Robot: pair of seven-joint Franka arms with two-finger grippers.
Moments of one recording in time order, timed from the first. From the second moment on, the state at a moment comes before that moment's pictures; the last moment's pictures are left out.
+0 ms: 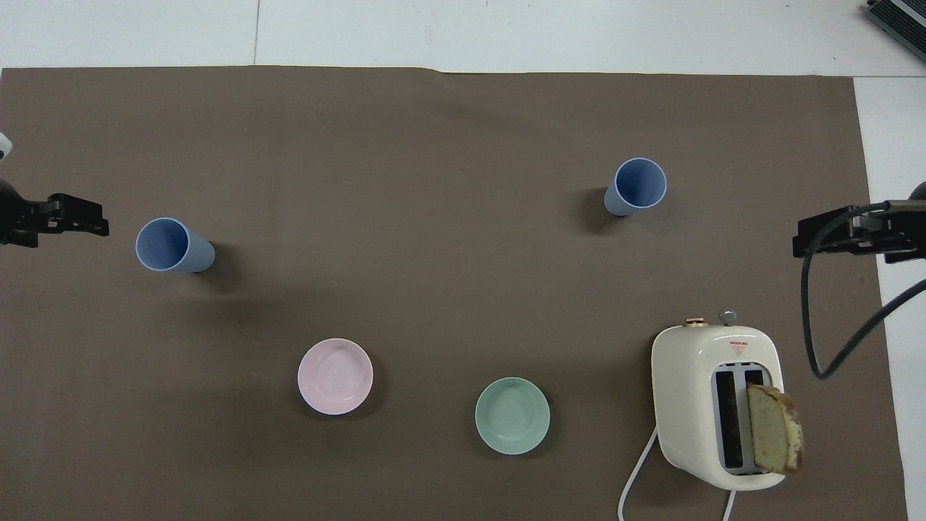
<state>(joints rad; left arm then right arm) 0.15 0.08 -0.06 -1.79 -0.03 1.88 -0.01 -0.03 -0.02 0.07 -1.49 -0.02 1.46 0.12</state>
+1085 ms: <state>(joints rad) 0.16 0.17 -0.07 -2.01 -0.06 2.17 -0.13 -0.03 -0.02 0.07 -1.49 -0.02 1.46 0.12</state>
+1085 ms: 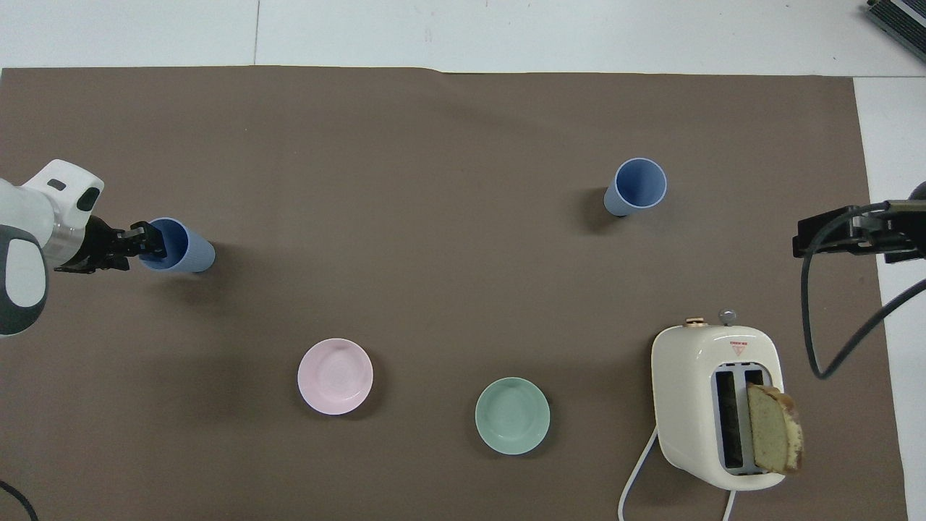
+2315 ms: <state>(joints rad) -0.15 0.19 -0.09 -1.69 -0.10 1.93 -0.56 -0.03 -0.02 0.07 -1.49 -0.02 1.46 0.12</state>
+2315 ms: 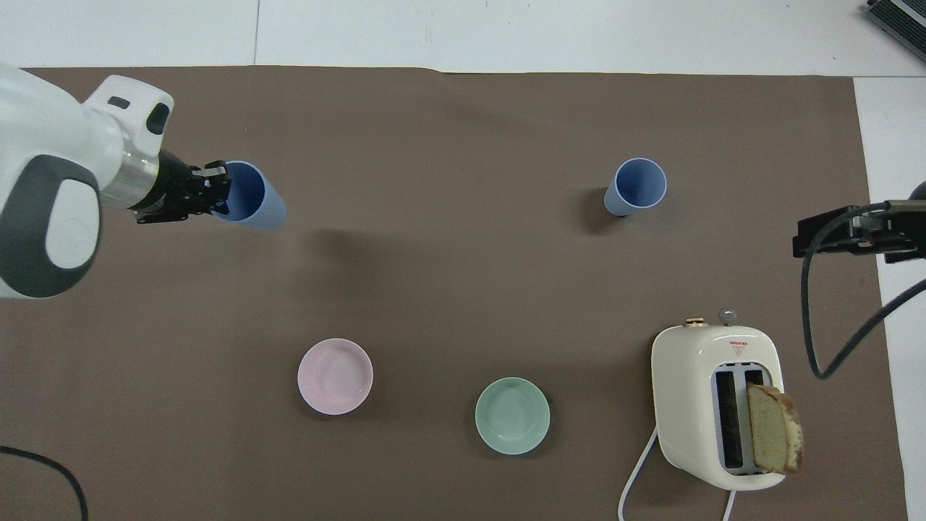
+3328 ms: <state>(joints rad) -0.43 0.35 -0.09 -1.70 -0.10 2.13 -0.78 -0.03 -0.02 0.07 -1.49 -0.02 1.46 0.12</state>
